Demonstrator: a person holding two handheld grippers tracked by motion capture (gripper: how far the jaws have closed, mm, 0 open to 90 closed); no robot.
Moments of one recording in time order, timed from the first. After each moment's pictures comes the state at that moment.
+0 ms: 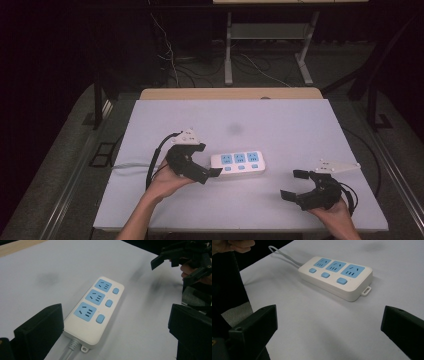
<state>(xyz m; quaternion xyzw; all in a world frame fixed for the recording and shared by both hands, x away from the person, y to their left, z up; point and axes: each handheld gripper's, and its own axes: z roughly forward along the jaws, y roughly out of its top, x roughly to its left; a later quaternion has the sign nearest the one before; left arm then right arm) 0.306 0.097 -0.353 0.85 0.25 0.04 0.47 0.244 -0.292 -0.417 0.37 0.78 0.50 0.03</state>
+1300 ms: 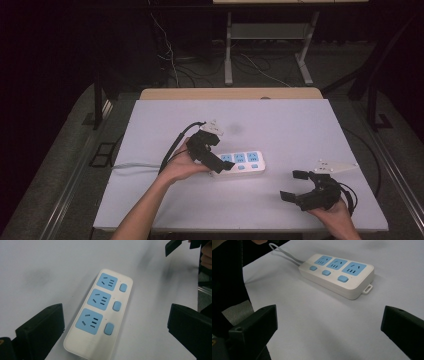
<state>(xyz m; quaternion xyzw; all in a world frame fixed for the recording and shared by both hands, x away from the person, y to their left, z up) 0.349 0.052 -0.361 0.90 0.22 0.02 0.39 0.244 -0.291 -0.418 0.37 0.78 0.50 0.03</state>
